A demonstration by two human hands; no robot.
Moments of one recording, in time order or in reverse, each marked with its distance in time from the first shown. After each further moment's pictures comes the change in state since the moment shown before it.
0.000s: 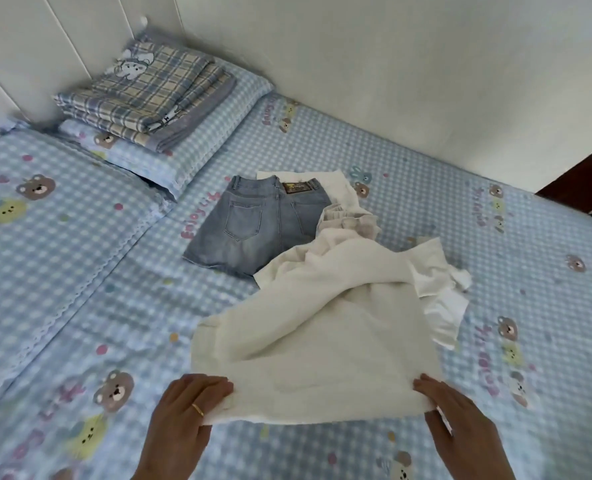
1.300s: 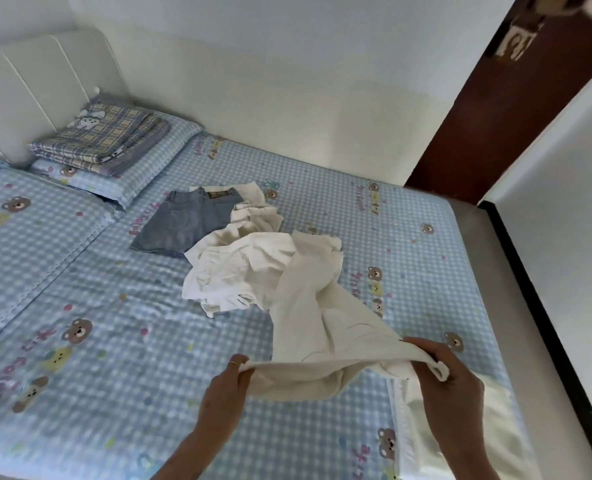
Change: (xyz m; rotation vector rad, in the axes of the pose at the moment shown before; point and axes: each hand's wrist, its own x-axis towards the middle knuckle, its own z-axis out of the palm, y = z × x) left_hand -0.137 0.359 0.016 -0.220 -0.413 -0.686; right_hand -0.271 0.096 -0.271 0.612 0.334 0.375
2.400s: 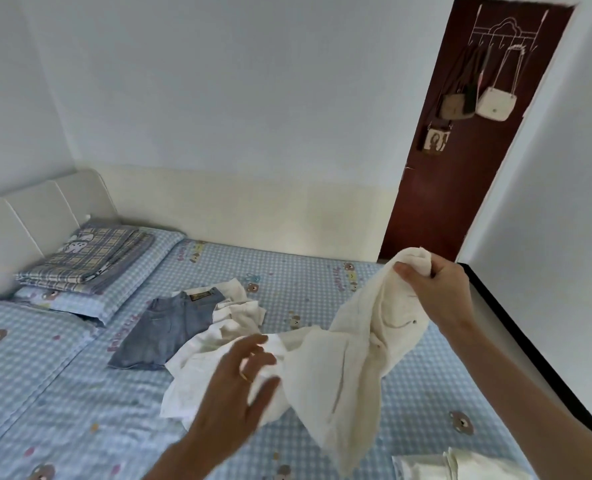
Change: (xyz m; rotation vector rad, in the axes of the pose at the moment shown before) left_hand 0.018 0.173 -0.087 0.095 0.327 1.136; right_hand 0.192 -0.112 -0.058 0.135 0.169 -0.164
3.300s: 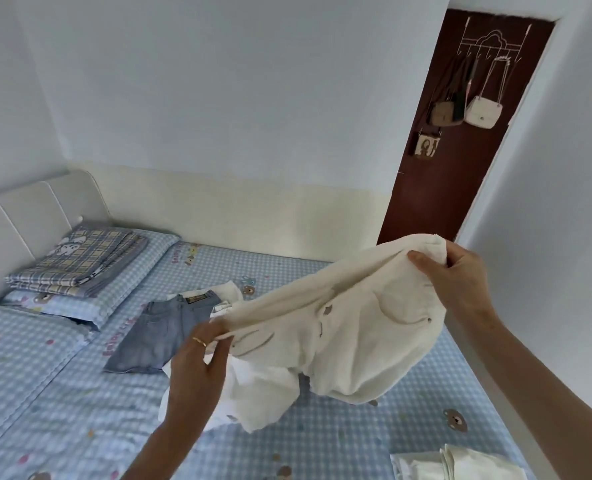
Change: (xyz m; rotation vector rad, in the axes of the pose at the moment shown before) left_hand 0.013 -0.027 -0.037 -0.081 0.280 -0.309; right_hand -0.008 -0.035 -0.014 -0.001 0.057 0.015
